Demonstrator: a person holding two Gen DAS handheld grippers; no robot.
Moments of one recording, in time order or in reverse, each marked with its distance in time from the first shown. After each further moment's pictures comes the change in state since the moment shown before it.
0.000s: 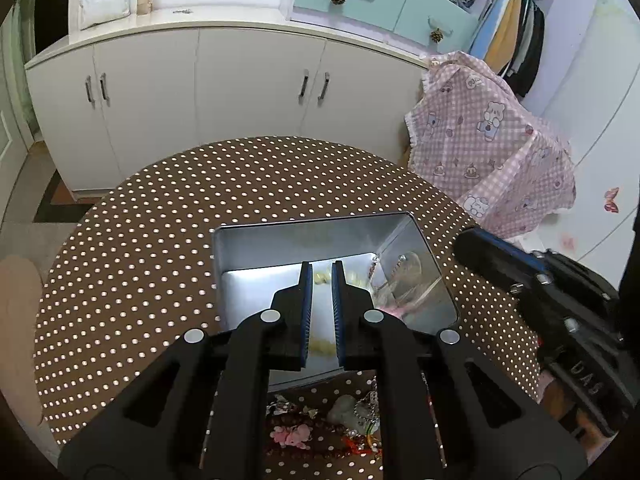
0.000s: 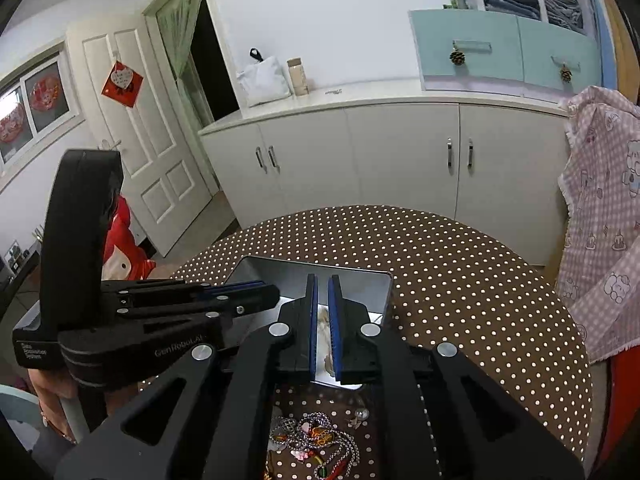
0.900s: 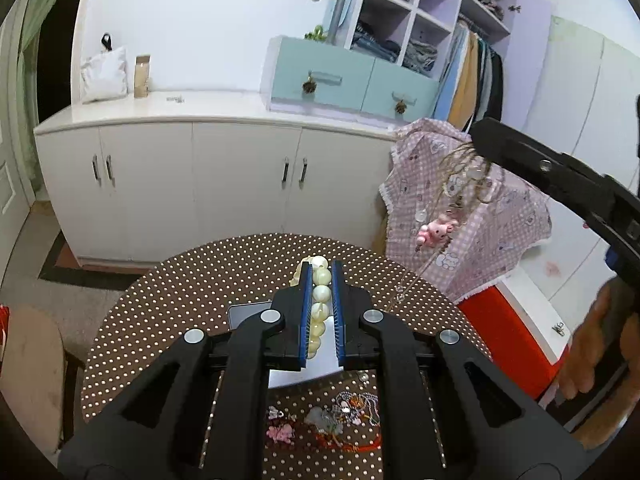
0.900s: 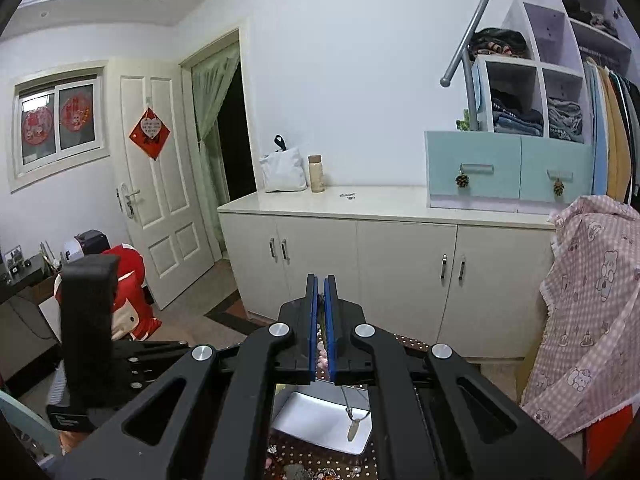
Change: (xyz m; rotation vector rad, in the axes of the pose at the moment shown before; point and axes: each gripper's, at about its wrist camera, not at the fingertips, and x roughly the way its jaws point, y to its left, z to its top) left arm -0.095 -0.028 0.016 0.072 -0.251 -0.032; right arm -0.081 0.040 0.073 -0.133 -0.262 -0.016
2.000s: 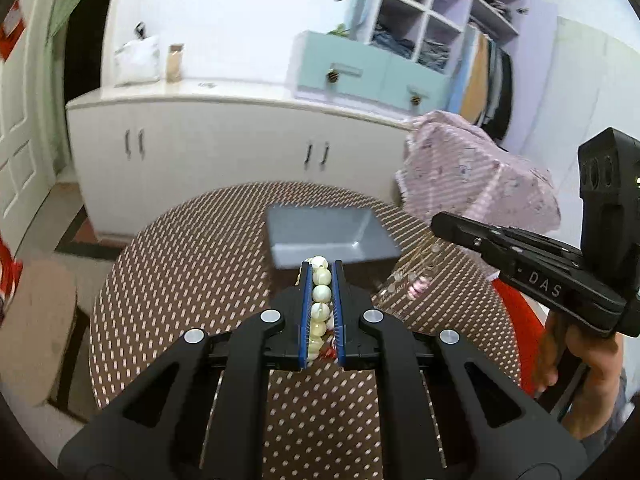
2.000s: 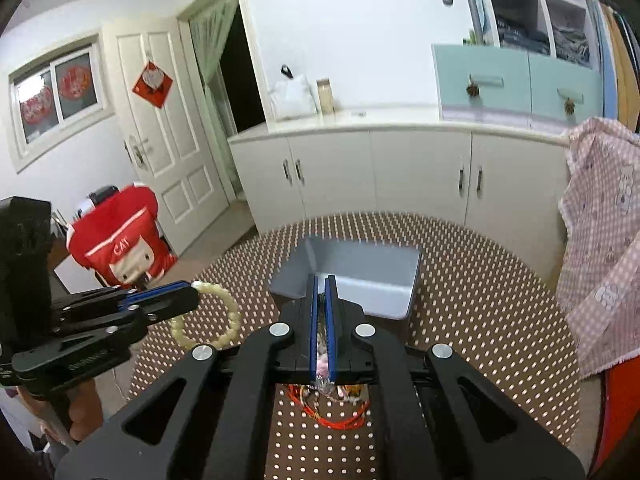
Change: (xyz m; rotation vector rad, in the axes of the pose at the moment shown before) left arm -0.063 0.008 -0.090 -0.015 -0.039 0.055; right arm -0.014 0.022 -0.092 0.056 0.185 0.063
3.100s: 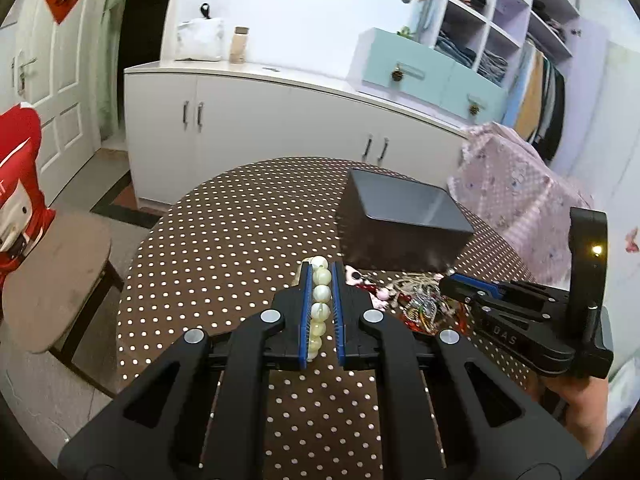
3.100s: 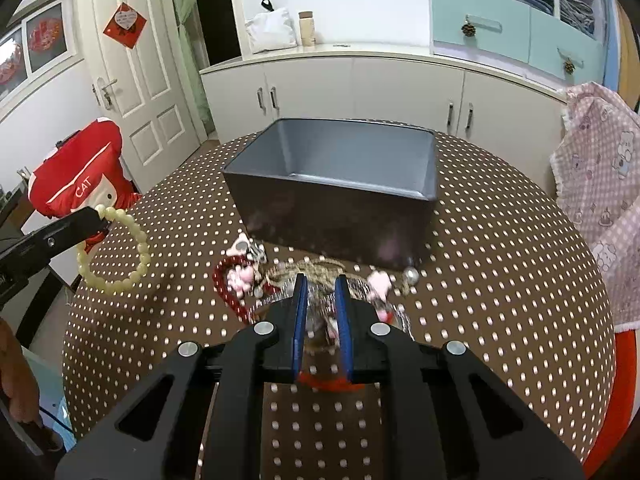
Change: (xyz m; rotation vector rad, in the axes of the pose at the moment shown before) left arm -0.001 0.047 -0.057 -0.155 -0.006 0.170; right arm 0.083 0.007 -0.074 -0.042 0.242 -0.124
